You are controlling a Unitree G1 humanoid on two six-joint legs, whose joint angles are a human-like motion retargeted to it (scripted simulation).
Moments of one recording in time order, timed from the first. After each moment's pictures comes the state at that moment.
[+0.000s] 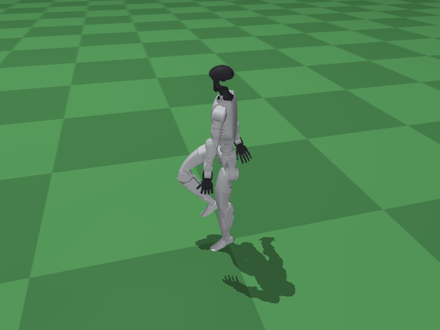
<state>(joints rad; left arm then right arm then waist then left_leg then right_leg) -0.21 0.21 0.27 1.56 0.01 0.12 -0.13 0.09 -0.18 -0.01 1.53 -0.42 0.22 0.23 -0.45 0.20 0.06 -0.16 0.20 0.33 0.10 -0.07 0.07 -0.98 -0.10 -0.39 1.61 -0.09 0.02</state>
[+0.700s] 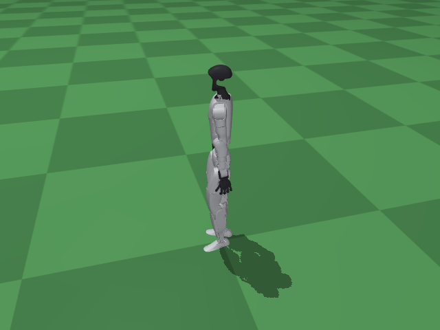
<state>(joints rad) 0.07 0.09 0.35 1.53 0.02 0.13 -0.07 -0.05 -0.14 0.07 1.40 -0.42 0.18 0.21 -0.17 0.04 0.00 -0.09 0.01 0.33 0.17 -0.10 0.07 0.02 0.04 -0.32 0.04 -0.09 -0.04</state>
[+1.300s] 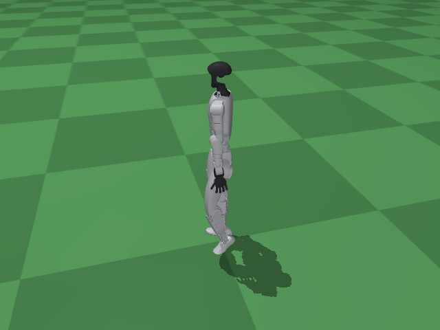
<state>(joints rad) 0.03 0.14 0.35 1.56 0.05 0.13 -0.08 -0.06 -0.11 0.14 1.46 -0.30 0.21 0.19 -0.32 0.05 -0.05 -0.30 0.16 0.36 0.57 0.13 -0.04 -0.04 0.02 -0.42 0.04 -0.08 -0.06</state>
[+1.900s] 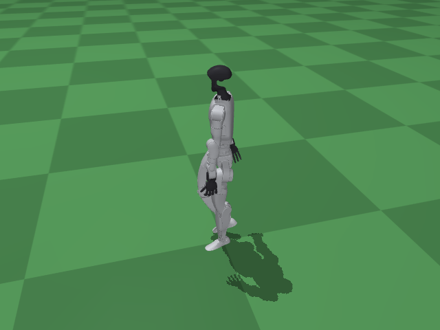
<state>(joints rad) -0.11 0.16 0.38 1.54 -0.09 0.13 -0.07 0.03 -0.21 -0.02 1.56 -0.29 0.17 0.07 -0.29 0.11 0.03 -0.04 0.07 0.37 -0.02 -0.02 0.07 -0.37 0.01 -0.37 0.87 -0.04 0.00</state>
